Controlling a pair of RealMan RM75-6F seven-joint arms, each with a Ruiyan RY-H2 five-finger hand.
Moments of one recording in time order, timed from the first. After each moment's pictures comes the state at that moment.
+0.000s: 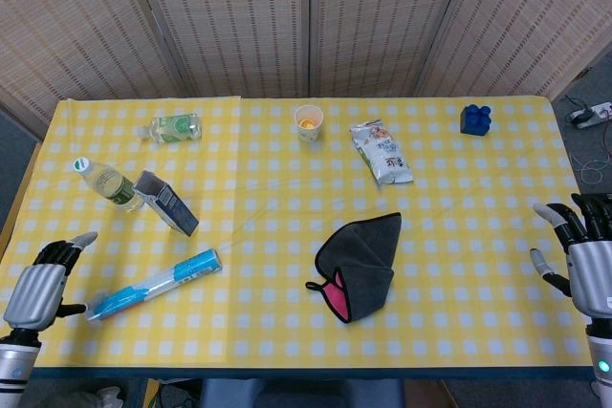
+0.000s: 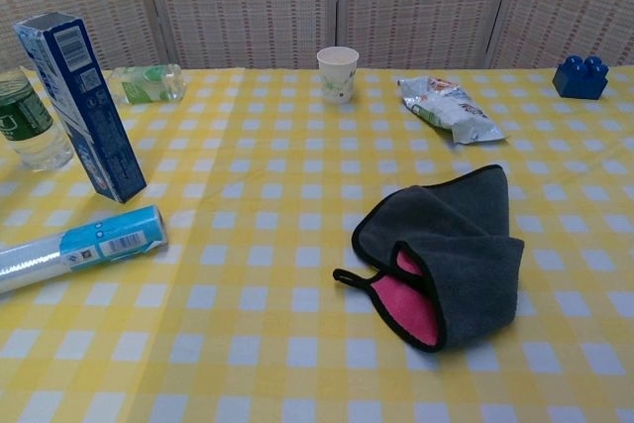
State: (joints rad) left arm -0.17 -1.13 -0.05 -1.61 1.50 1.36 -0.05; right arm 0.08 -1.07 0.13 -1.64 -1.56 1.62 -0.14
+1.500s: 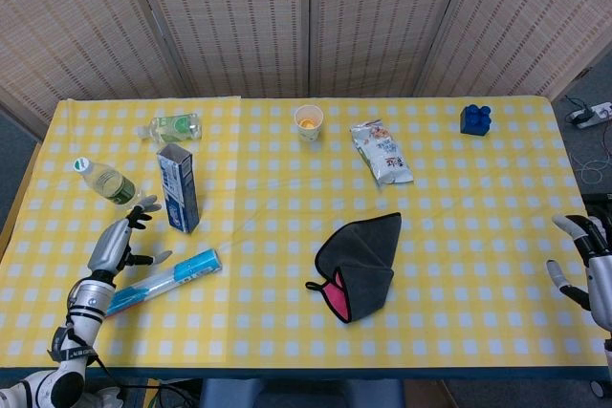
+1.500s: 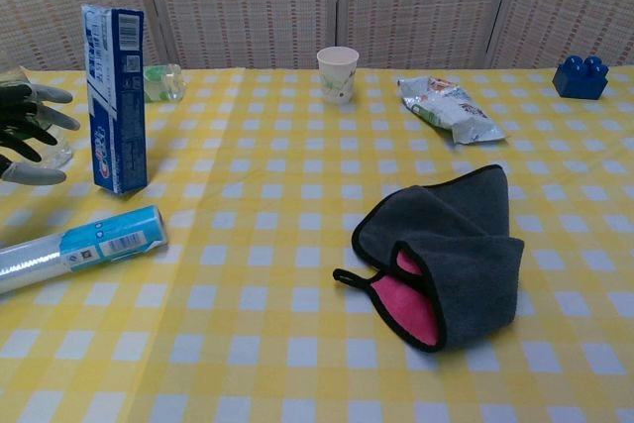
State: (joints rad) left arm -0.42 -1.35 -0.22 -1.57 1.11 1.04 -0.20; right arm 0.03 -1.06 0.11 -1.60 -1.56 1.66 -0.08
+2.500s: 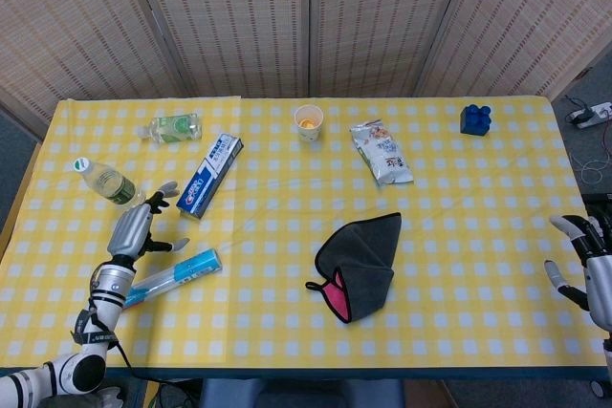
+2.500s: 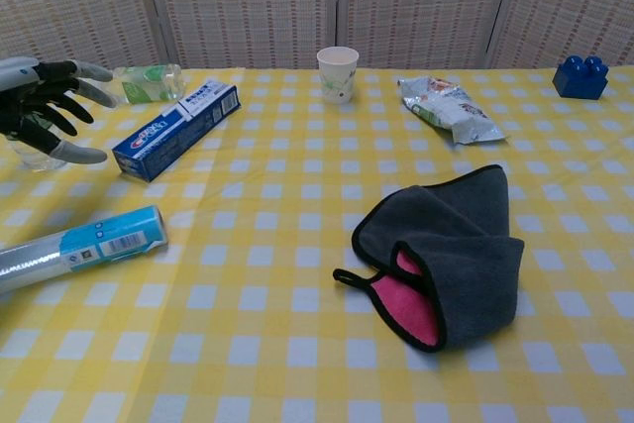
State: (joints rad) left arm -0.52 -1.40 -0.27 -1.58 1.04 1.04 0.00; right arm 0.03 -1.06 0.11 -1.59 -1.58 1.66 -0.06
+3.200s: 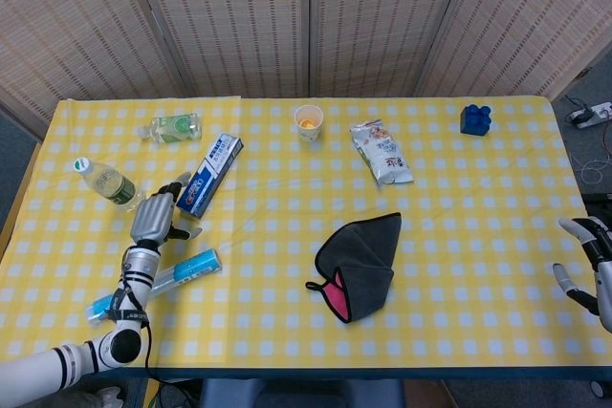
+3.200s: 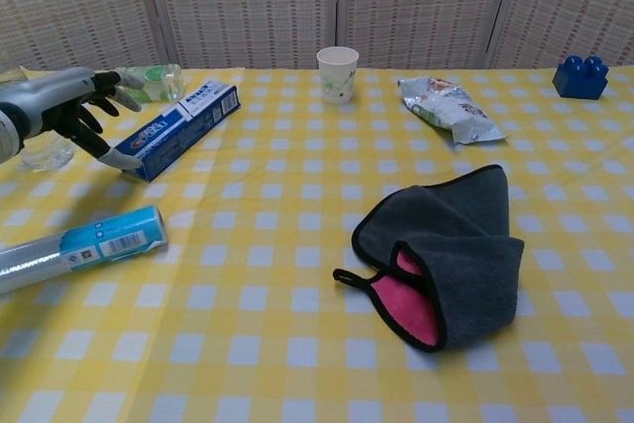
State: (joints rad) left arm -0.66 -1.54 -0.30 -1.48 0.79 1.06 0.34; right arm 0.01 -1.05 0.11 -1.57 -1.58 1.68 -0.02
